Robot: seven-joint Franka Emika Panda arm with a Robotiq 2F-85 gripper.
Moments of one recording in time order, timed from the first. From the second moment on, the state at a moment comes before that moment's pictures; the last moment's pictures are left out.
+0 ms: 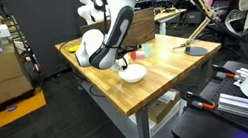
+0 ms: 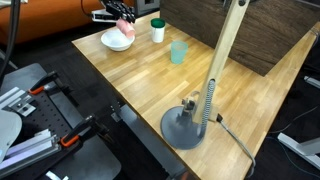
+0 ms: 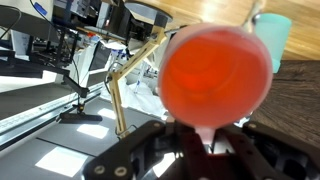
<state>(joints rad) 0.52 0.95 0.06 -1.46 -0.96 1.25 2.27</state>
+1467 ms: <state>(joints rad) 0.55 1.02 0.07 -1.40 -1.04 1.10 2.12</state>
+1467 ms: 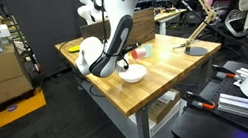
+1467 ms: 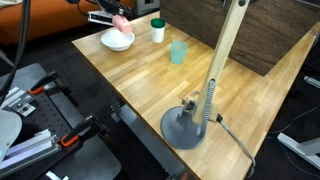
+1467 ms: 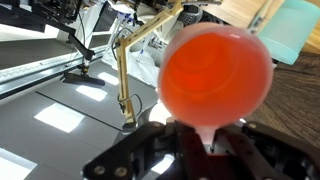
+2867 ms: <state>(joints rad) 0.57 1.07 0.07 -1.38 -1.08 1.06 2.05</state>
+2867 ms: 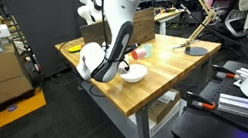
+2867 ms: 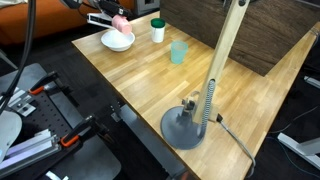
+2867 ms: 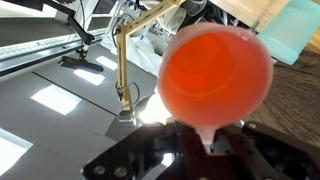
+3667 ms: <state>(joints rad) 0.44 1.01 0.11 -1.34 -0.88 1.27 2.22</state>
